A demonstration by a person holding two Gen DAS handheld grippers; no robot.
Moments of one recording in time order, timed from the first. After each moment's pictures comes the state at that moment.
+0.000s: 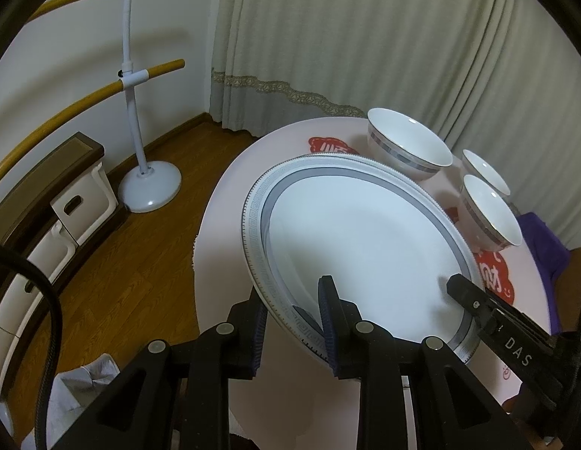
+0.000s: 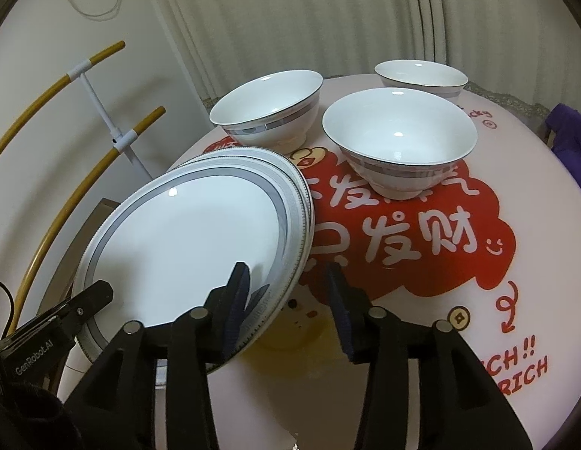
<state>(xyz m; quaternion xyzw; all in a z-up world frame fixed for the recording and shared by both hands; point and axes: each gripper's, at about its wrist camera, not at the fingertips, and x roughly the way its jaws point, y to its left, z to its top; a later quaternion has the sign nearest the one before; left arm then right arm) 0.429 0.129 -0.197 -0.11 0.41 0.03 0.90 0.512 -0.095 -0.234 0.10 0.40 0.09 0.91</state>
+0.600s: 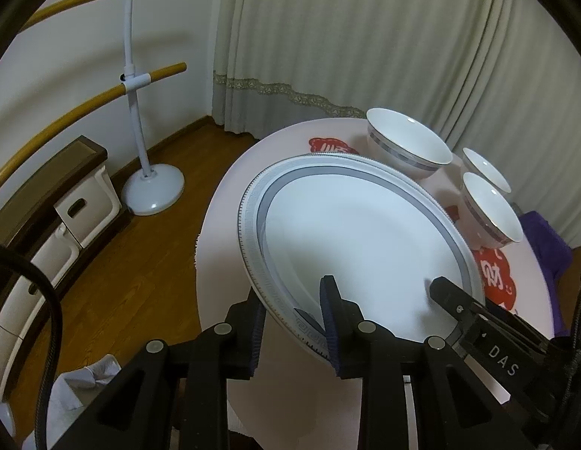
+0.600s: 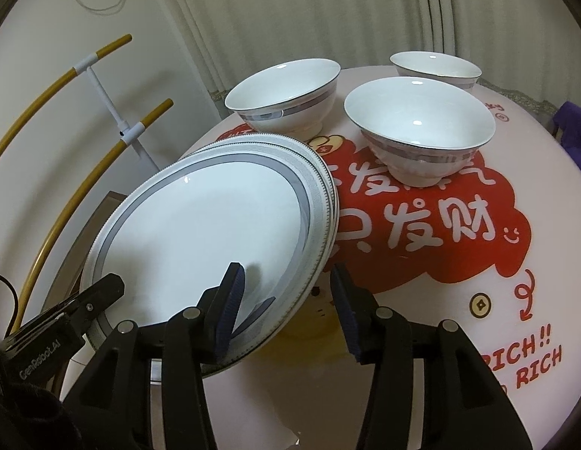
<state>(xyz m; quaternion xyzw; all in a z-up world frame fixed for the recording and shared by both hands) 0.424 0.125 -0.198 -0.11 0.41 0.04 0.91 0.514 -0.084 -0.240 0.10 0.41 0.11 0.90</state>
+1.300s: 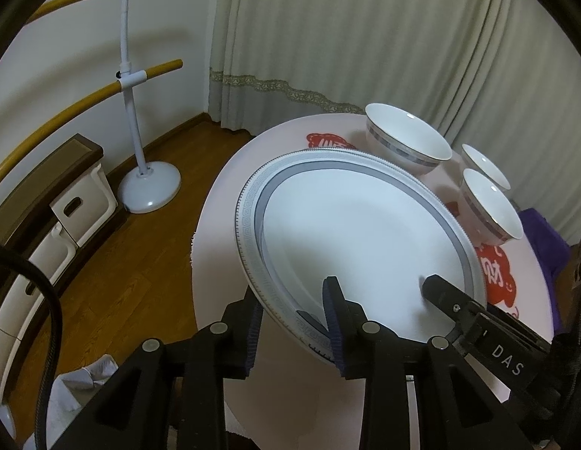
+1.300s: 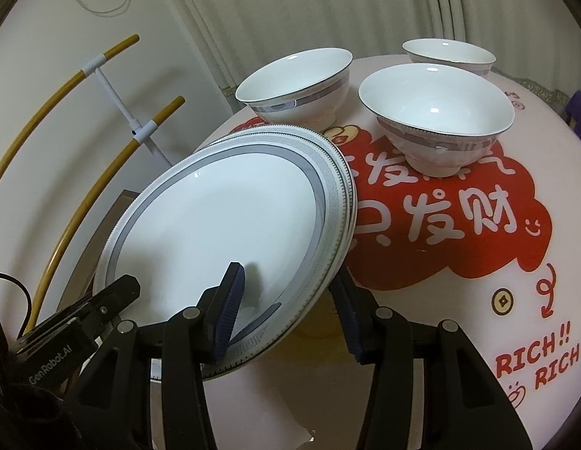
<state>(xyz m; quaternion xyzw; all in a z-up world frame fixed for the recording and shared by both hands) 0.426 0.127 -0.201 -0.11 0.41 0.03 0.90 0.520 -0.084 -0.247 0.12 0.42 0.14 0.89</state>
